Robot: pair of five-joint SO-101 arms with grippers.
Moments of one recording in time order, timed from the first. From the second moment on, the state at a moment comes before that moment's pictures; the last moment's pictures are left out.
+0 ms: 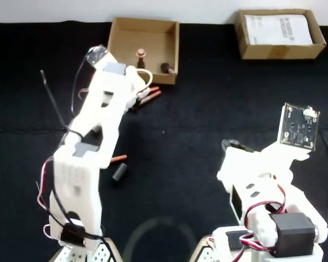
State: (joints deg) left arm 6.5 41.5 -32.3 73.5 59.1; right arm -11.8 -66.7 25.1 88.6 -17.0
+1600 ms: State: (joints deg) left arm 2.6 74.2 -80.2 83.4 70.5; right arm -11.8 -66.7 37.5 81.6 -16.7
